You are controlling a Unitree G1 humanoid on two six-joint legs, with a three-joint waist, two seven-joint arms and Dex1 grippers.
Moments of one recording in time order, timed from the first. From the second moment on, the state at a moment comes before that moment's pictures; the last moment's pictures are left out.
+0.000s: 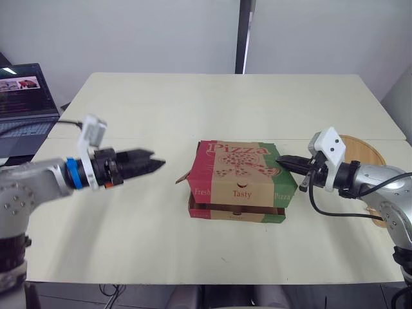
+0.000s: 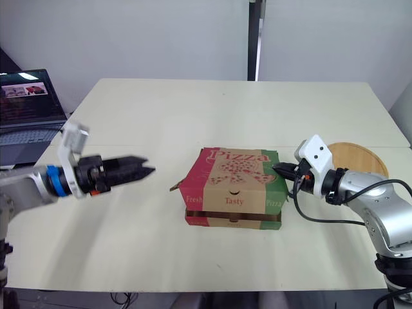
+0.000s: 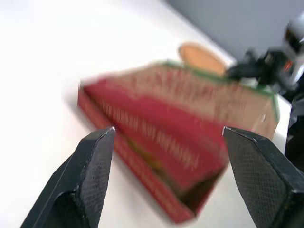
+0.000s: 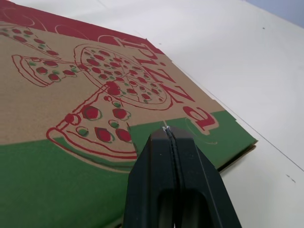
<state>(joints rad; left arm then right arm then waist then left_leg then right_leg) -0.46 0.95 0.32 -0.14 -1.05 1.06 -0.88 -0.31 -0.79 -0.06 -0.46 0.49 0.74 0.74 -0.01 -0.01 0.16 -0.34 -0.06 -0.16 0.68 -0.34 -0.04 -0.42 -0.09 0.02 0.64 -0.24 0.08</state>
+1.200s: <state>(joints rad) -0.80 0.66 -0.29 0.12 -0.43 0.57 -1.30 -0.11 -0.89 -0.07 -0.41 0.45 0.53 0.97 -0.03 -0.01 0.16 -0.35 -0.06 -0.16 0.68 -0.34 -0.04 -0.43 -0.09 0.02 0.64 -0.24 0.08</state>
